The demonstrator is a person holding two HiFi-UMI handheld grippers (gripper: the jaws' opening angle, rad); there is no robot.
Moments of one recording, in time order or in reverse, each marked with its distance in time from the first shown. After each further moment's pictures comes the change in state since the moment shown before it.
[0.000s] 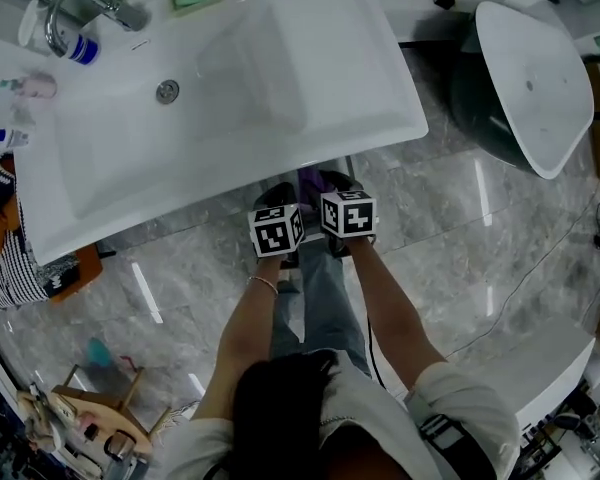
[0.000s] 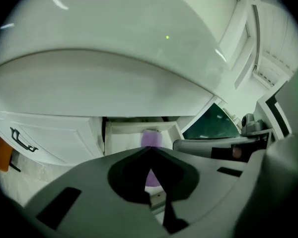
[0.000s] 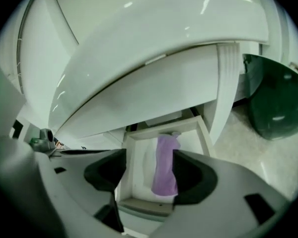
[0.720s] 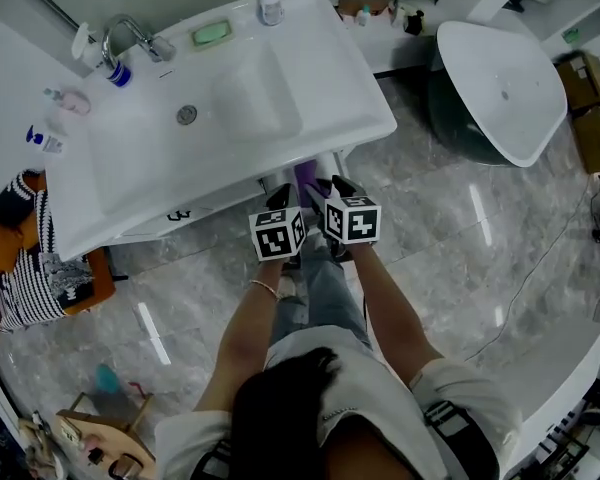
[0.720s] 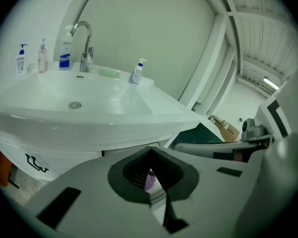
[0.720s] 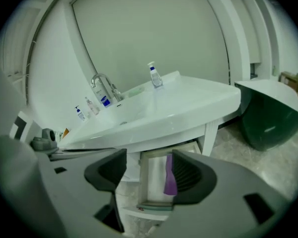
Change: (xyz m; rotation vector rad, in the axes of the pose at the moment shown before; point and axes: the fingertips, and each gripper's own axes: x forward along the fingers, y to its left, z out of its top) left arm -0.113 -0.050 0.051 0.093 -0.174 -0.075; right arm -0.118 0.055 0.041 -0.024 -0.203 -0.026
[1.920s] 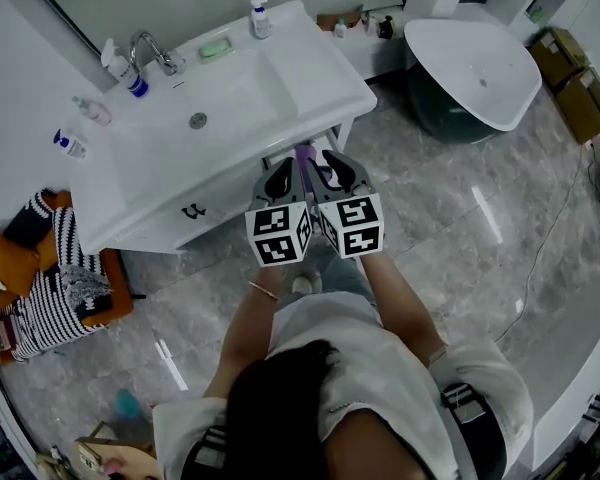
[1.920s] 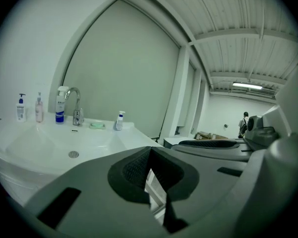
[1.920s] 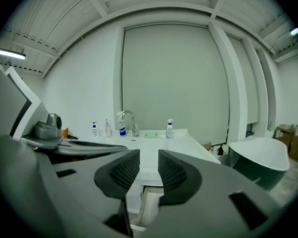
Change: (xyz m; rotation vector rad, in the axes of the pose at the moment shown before) left arm -0.178 -0.068 0.073 0.207 -0.397 -0.127; right arm -0.169 0.127 0.060 -0.333 -0.446 -0.094
